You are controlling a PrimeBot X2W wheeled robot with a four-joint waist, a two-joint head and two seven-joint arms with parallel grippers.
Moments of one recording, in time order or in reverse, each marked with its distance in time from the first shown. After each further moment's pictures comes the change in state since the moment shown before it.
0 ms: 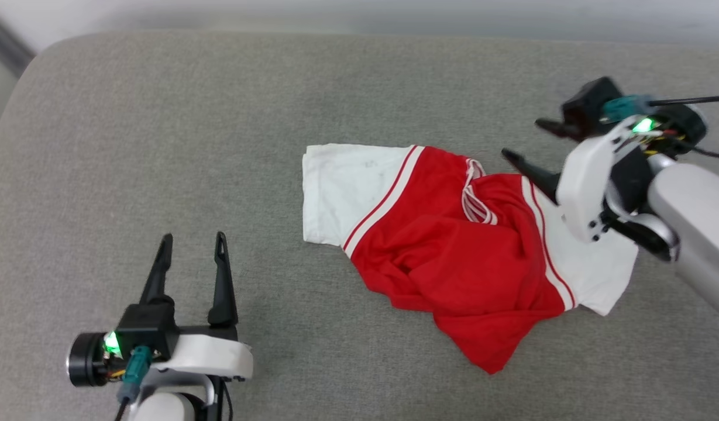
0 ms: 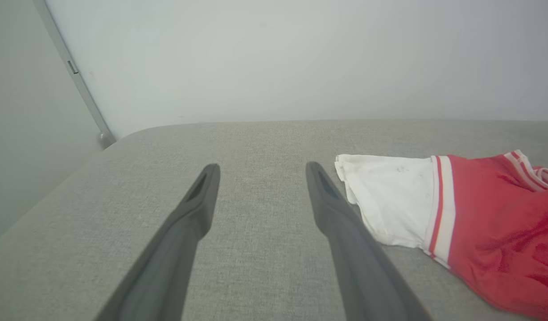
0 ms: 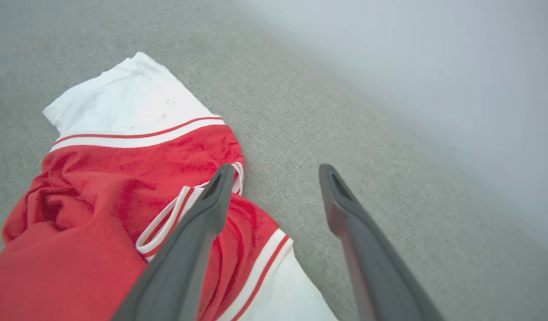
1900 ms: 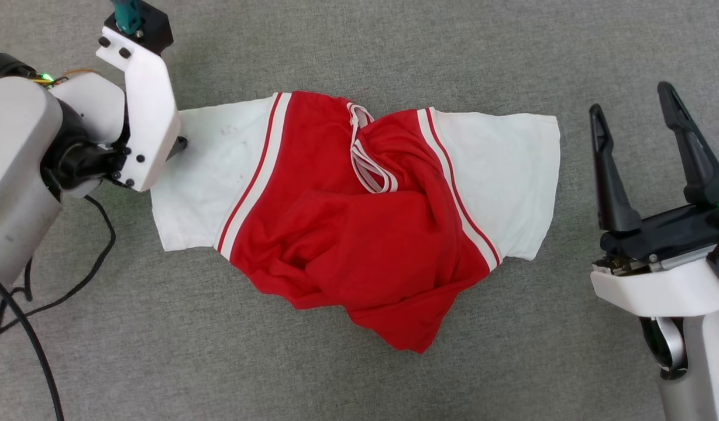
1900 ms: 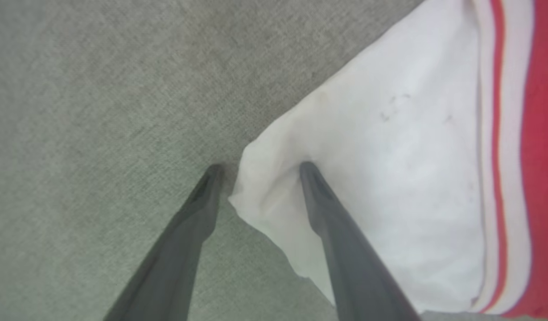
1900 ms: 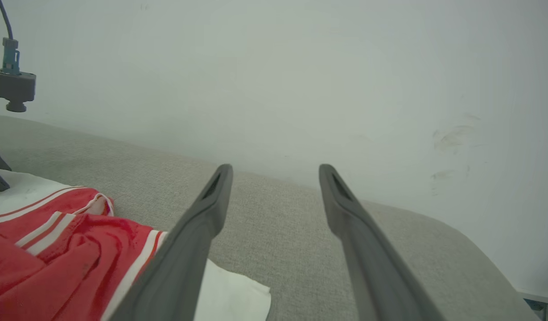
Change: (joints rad) left arm -1.099 0.656 -0.888 0.369 -0.827 -0.216 1.216; right arm 0.758 0.384 -1.095 -0.692 -0.833 0.000 -0.419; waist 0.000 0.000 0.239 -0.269
